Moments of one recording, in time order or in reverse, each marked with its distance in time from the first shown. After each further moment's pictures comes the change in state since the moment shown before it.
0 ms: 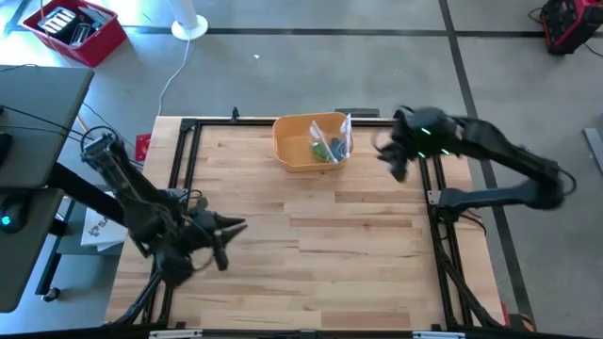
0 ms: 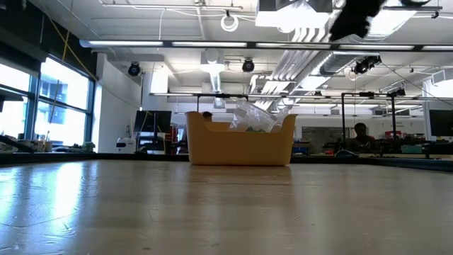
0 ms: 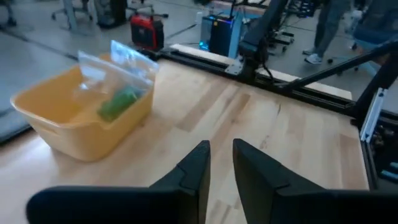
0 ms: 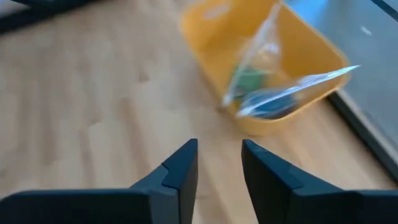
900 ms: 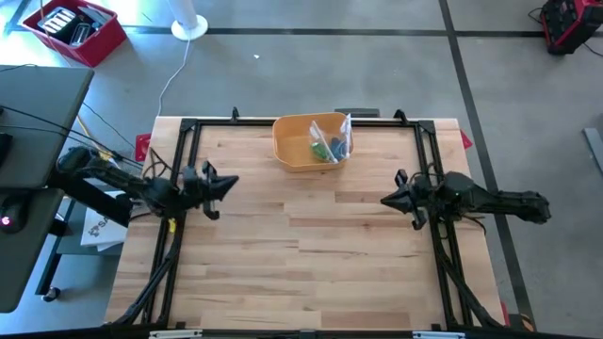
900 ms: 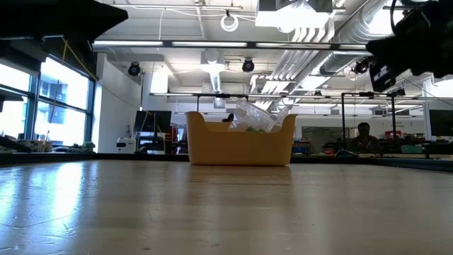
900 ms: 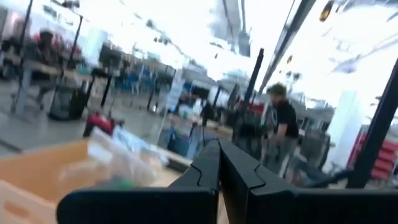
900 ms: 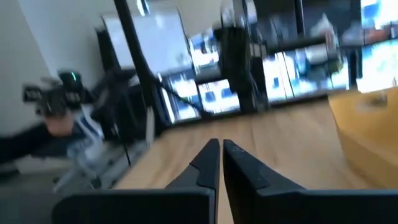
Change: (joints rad) left arm 0.516 -0.650 -0.974 1.539 0.510 0.837; right arm 0.294 -0.938 -1.184 1.105 -0.181 0.181
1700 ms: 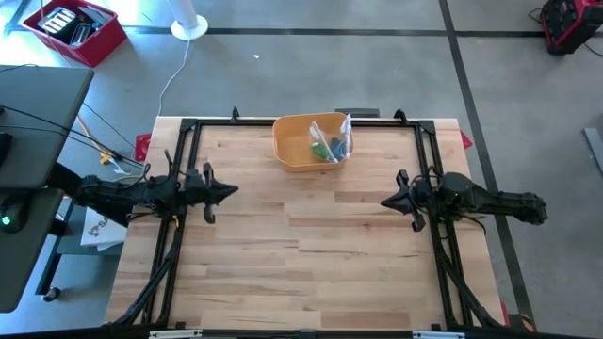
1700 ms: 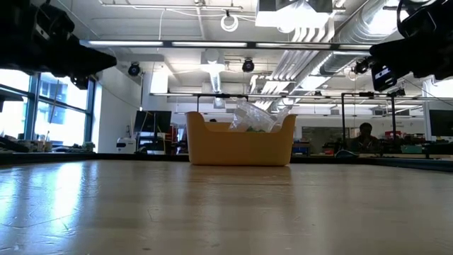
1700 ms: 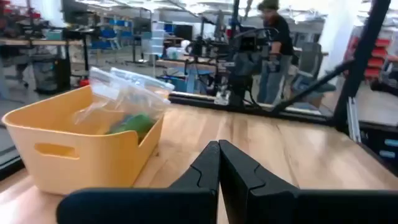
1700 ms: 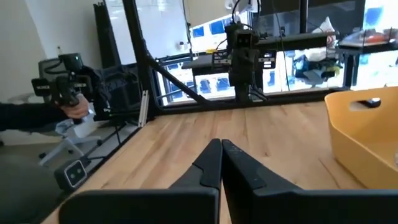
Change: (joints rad) left arm 0.237 -0.533 -0.065 -0.806 0.349 0.023; right arm 0.003 -0.051 0.003 -0.110 -0.011 -0.111
